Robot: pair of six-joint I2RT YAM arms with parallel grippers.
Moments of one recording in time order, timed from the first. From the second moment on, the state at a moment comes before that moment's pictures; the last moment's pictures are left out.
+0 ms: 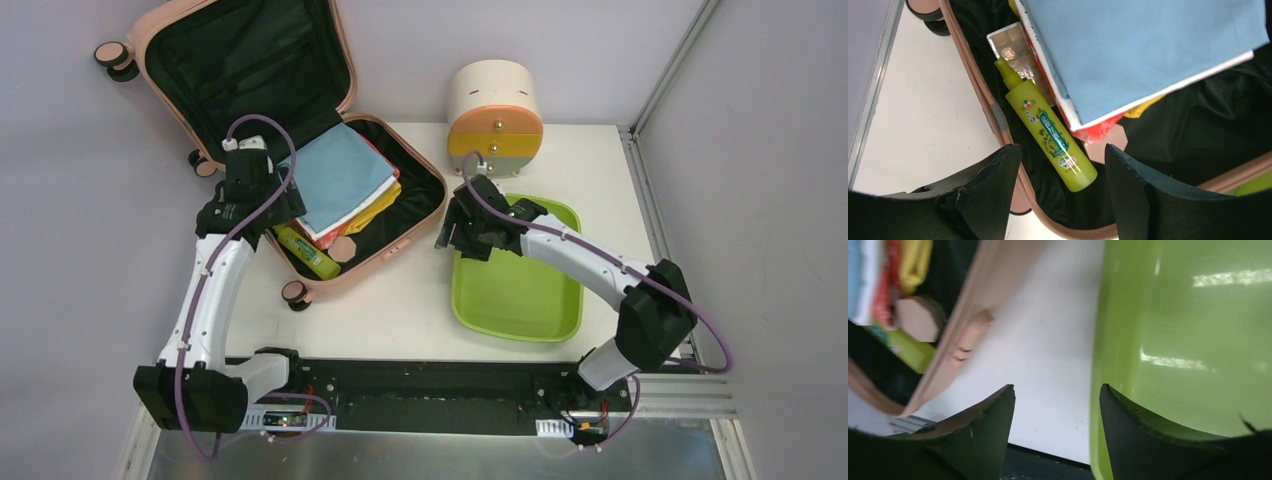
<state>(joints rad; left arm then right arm) -0.05 1.09 1.16 -0.77 -0.20 -0.31 0.76 1.58 1.23 -0.67 0.09 0.92</state>
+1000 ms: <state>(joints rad) 0.03 0.86 0.90 -0.68 -0.05 -0.50 0.85 2.10 1.70 -0.07 0.27 1.33</state>
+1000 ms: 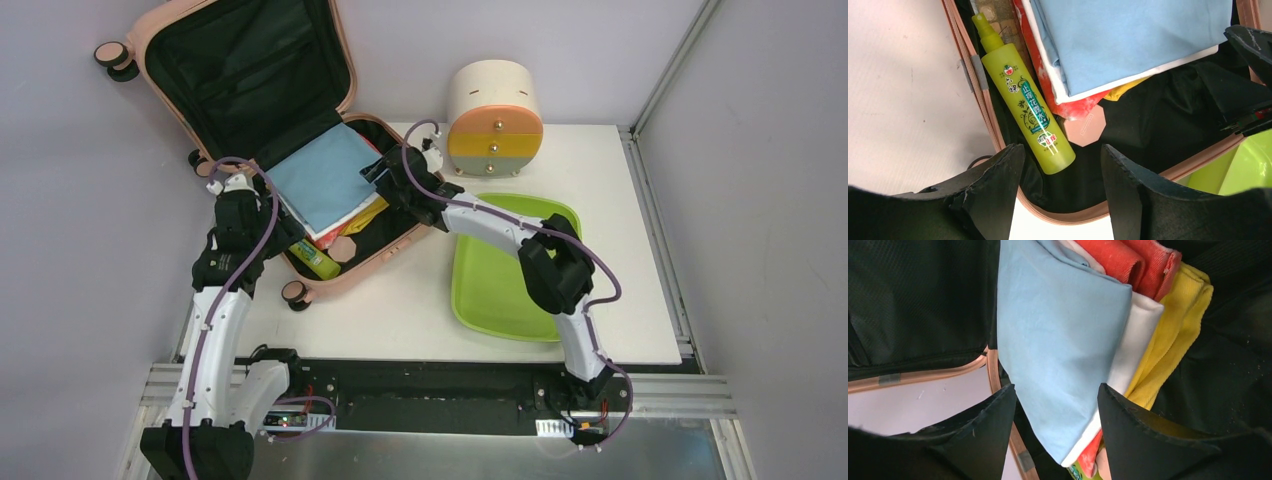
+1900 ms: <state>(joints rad) 0.24 1.35 1.03 -0.37 0.04 -0.64 0.80 1.83 1.53 -0.07 0.21 0.98</state>
